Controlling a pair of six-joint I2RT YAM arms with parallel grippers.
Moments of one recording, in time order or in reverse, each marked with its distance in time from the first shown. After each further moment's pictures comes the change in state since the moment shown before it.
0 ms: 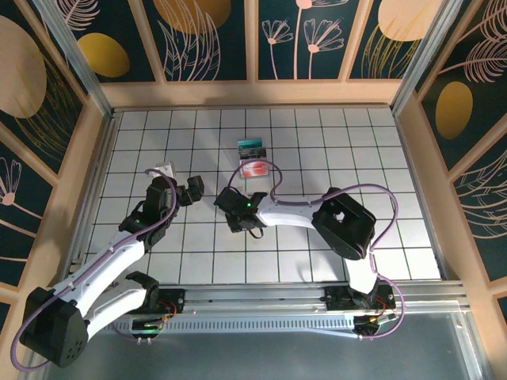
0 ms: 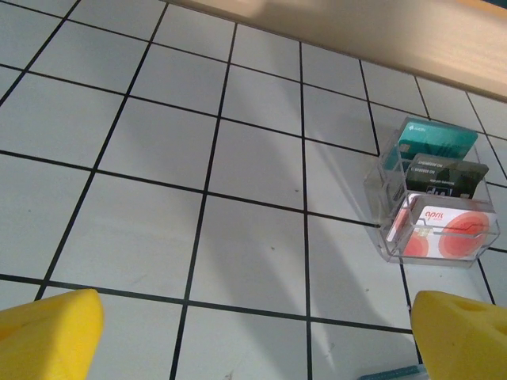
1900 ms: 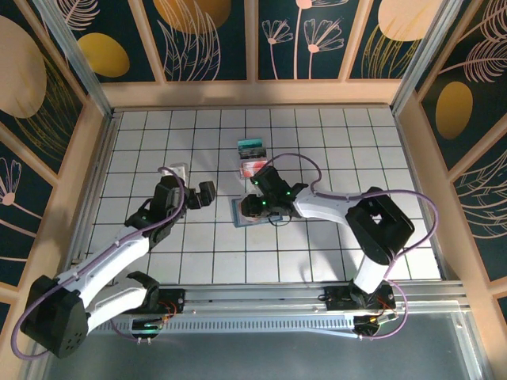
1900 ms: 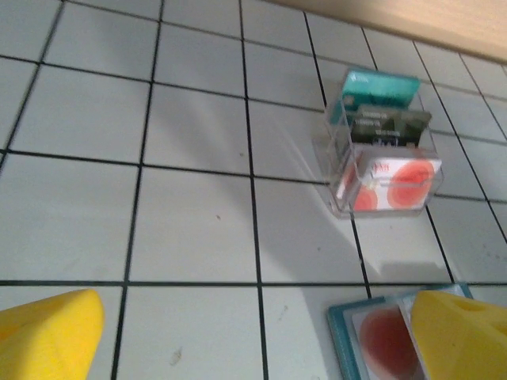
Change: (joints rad) left arm -0.064 0.077 0.013 0.005 0.123 0.011; right arm -0.257 -0.237 -0.281 0.311 -0.450 0.043
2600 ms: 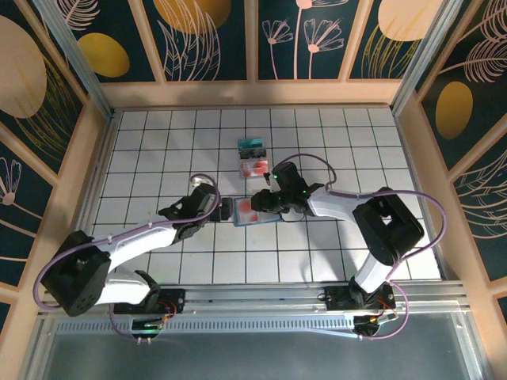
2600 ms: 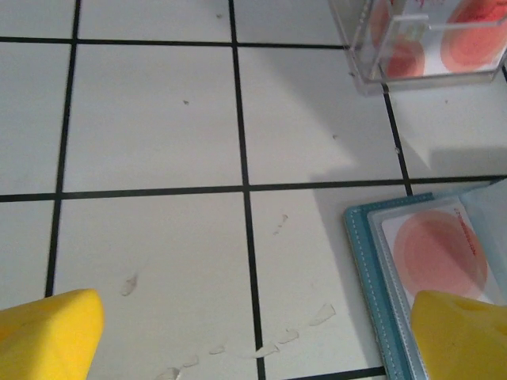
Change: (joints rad) left arm -0.221 0.314 0.066 -0.026 -0.164 -0.060; right arm -0.138 -0.046 -0.117 0.133 -0.179 -0.002
